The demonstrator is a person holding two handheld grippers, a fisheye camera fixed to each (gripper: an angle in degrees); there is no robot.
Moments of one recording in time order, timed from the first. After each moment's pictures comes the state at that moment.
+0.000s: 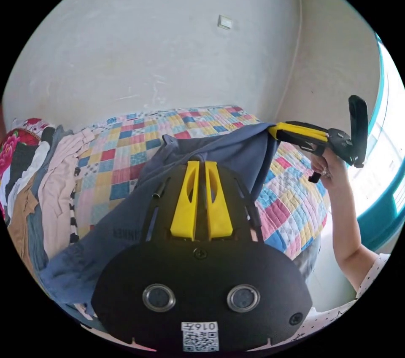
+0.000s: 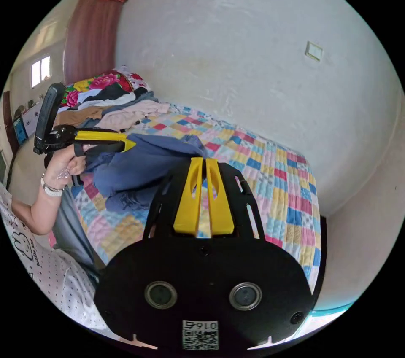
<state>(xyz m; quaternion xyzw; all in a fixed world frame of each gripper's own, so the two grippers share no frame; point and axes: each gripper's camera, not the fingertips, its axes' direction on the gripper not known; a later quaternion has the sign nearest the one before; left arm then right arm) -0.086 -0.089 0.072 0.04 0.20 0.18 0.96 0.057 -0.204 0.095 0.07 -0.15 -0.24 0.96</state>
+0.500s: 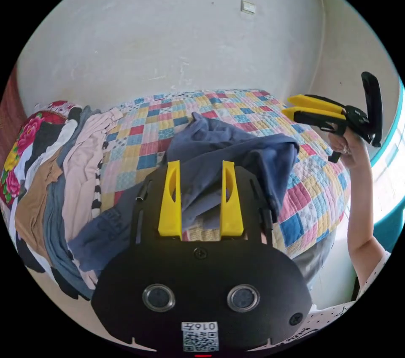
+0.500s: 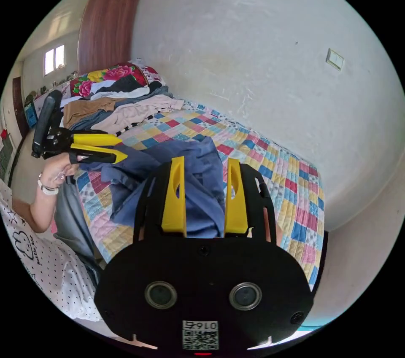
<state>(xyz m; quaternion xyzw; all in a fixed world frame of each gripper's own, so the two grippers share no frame) -0.131 -0.093 0.079 -0.01 0.09 0.12 0.99 -0.005 -0.289 0.111 0.08 -0.18 -0.30 0.93</state>
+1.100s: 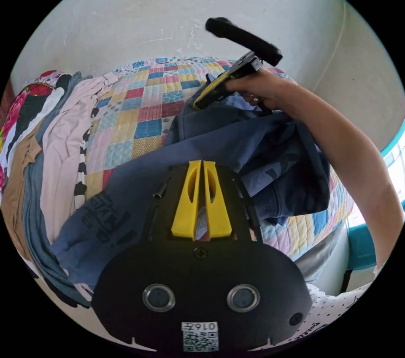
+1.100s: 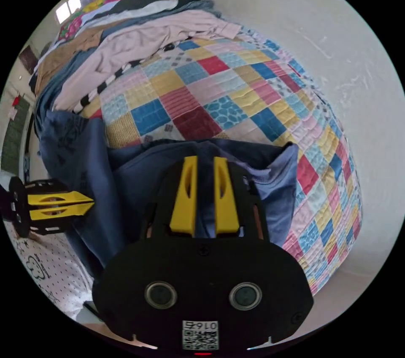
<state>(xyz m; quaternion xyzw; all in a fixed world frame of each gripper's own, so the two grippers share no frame) -0.140 -0.103 0.149 -0.09 0.12 0.14 0.98 -0.231 -0.384 0.305 -0.17 -0.19 -0.47 0.84</state>
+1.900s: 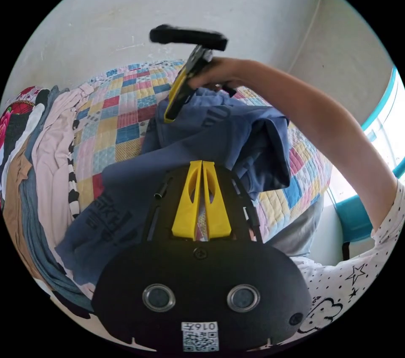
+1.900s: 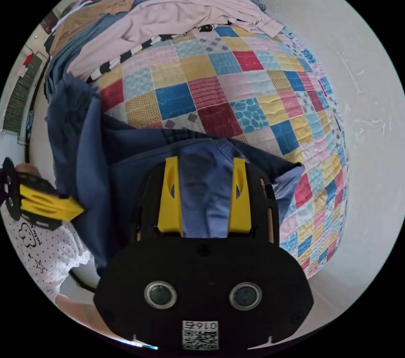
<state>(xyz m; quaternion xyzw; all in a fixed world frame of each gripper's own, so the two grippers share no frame) -0.145 -0.114 0.089 -0.10 0.21 0.20 0.95 -0.278 -0.421 0.301 -0.24 -0.18 -0.56 0.77</state>
